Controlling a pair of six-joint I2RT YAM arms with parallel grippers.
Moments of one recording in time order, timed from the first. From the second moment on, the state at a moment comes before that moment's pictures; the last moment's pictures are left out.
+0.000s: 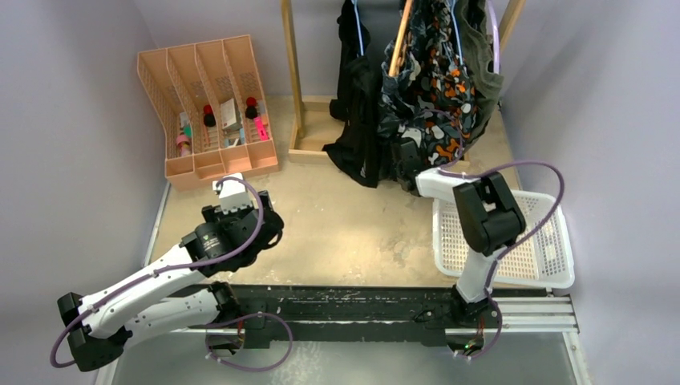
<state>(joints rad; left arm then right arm) -0.96 0.82 0.85 -1.03 -0.98 -0.99 0.40 1.89 1.07 0.07 0.37 0.35</state>
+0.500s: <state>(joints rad) -0.96 0.78 0.85 -1.03 -0.97 -0.99 0.64 1.41 0.88 -0.03 0.28 0.40</state>
